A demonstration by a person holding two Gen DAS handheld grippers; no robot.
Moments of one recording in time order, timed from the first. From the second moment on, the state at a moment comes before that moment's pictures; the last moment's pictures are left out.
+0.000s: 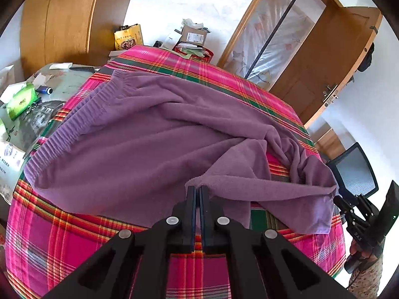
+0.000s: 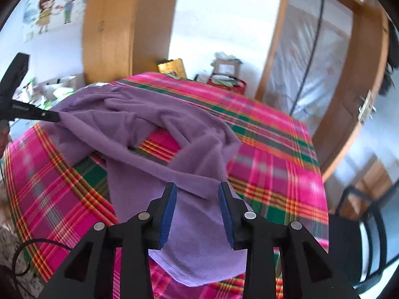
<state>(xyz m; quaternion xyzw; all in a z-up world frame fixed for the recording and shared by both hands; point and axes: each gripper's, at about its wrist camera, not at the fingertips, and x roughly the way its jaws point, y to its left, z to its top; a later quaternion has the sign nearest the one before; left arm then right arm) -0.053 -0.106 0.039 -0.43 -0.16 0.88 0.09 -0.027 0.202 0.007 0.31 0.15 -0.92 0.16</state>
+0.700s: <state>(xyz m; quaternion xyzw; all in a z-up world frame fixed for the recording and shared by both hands) -0.052 -0.110 0.034 -0.45 -0.16 0.88 0.09 -0.059 0.147 -0.014 0.35 0.29 -0.86 0.23</state>
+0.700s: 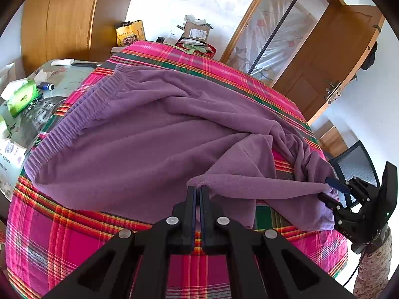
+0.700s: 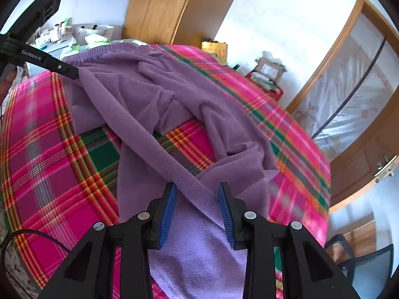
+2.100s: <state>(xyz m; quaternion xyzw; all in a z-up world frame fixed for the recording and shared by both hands) -0.001 0.049 0.079 -0.41 -0.04 0.87 0.28 0.048 0.282 0.040 0.27 0.14 -0.95 0.00</state>
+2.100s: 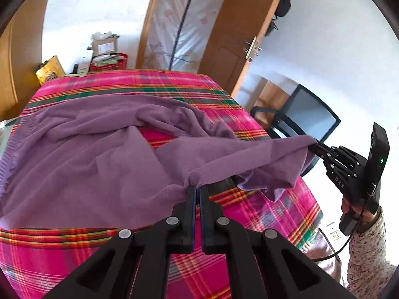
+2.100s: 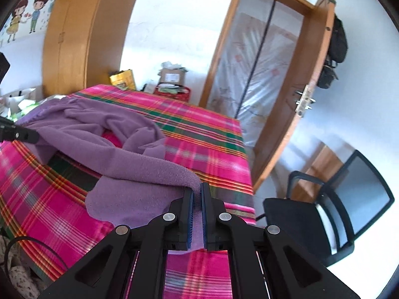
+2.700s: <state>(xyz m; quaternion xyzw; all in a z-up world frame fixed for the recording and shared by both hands) -0.002 0.067 0.076 -0.43 -0.01 0.86 0.28 0.068 0.286 0.045 0.22 0.22 -0.95 -0.08</state>
